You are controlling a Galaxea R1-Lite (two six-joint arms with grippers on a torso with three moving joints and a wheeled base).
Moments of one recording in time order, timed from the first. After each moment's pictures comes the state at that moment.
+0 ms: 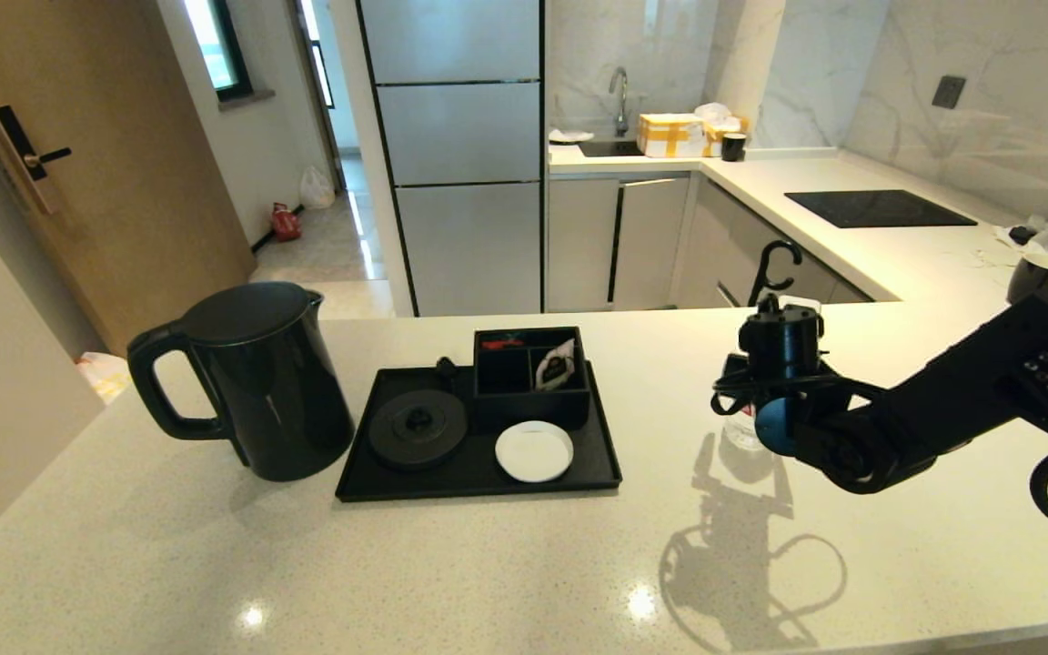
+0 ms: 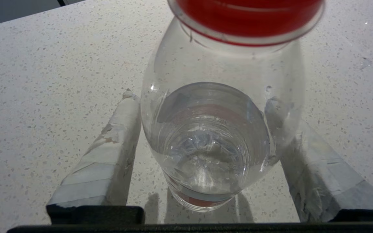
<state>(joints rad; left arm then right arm) 0.00 0.00 0.00 0.00 0.00 0.00 0.33 2.18 -1.04 -0.76 -0.71 0.25</state>
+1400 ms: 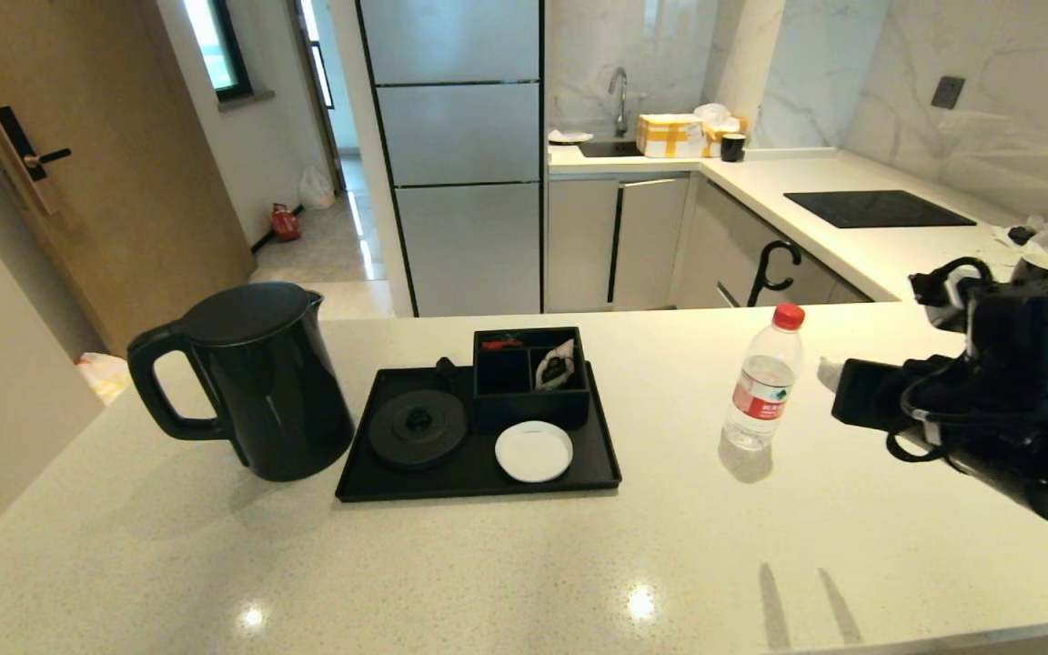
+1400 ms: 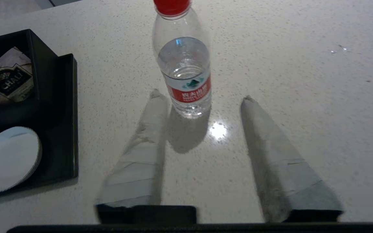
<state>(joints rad) 0.00 0.00 0.00 0.00 0.00 0.00 0.34 1.54 -0.67 -0.47 -0.44 0.27</state>
